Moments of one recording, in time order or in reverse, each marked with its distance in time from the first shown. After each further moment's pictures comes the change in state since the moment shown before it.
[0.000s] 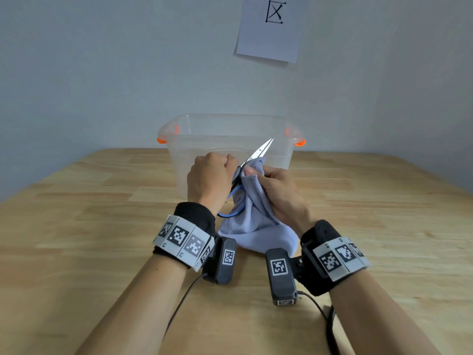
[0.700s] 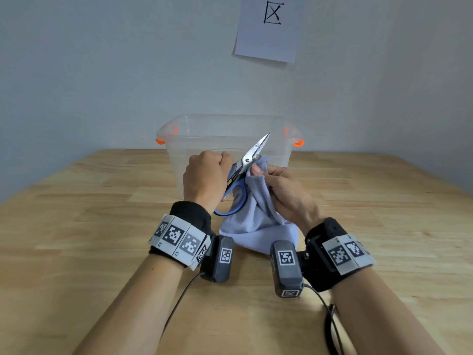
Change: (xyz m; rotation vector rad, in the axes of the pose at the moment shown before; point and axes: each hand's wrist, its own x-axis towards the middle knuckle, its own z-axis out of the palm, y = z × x) left_hand -0.001 0.000 -0.003 -0.065 0.016 -0.030; right_hand -0.003 -0.011 -0.005 0.248 -0.065 0.070
